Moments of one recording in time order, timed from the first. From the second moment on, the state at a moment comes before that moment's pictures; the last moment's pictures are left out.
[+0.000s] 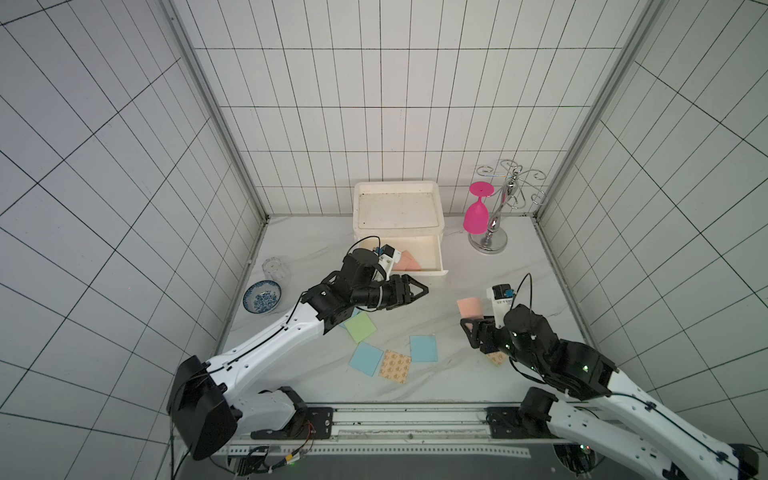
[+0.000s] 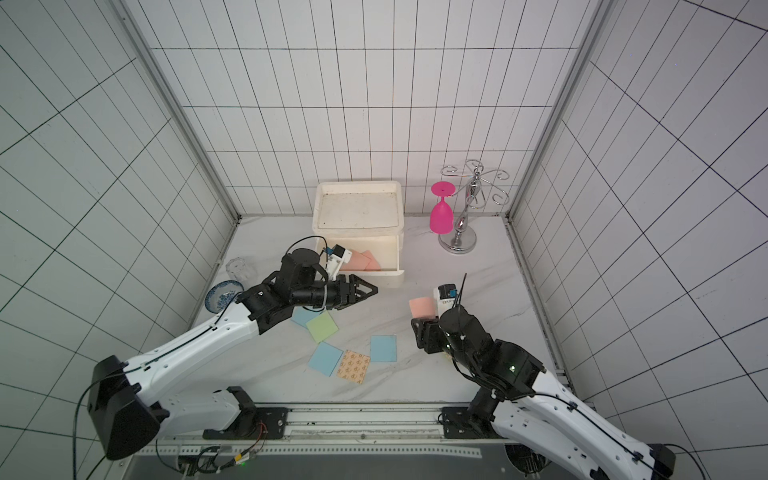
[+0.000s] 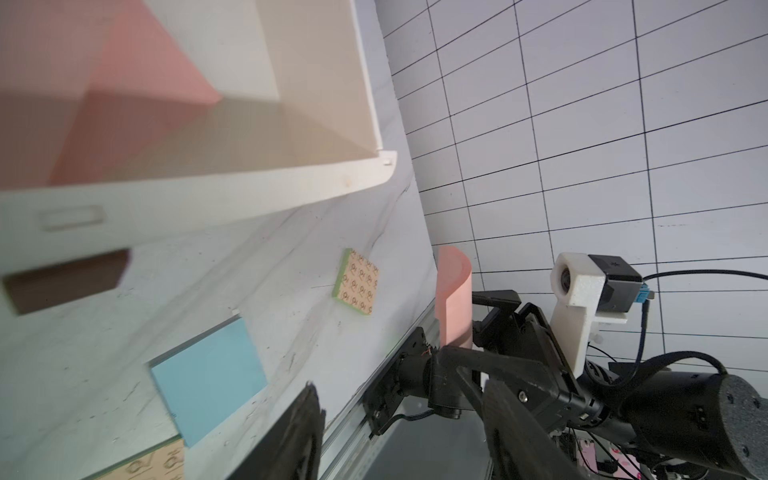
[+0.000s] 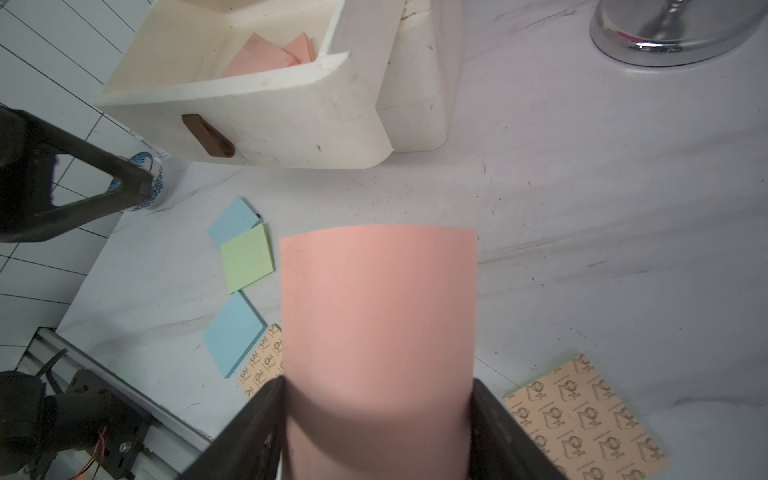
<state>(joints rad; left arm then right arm) -0.75 1.29 1.05 -0.22 0.53 -0.95 0.98 0.64 0.76 -0.76 0.23 0.59</state>
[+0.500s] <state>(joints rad) -0.85 1.38 1.08 0.01 0.58 -1.11 0.98 0.65 0.78 -0.69 0.13 0.60</state>
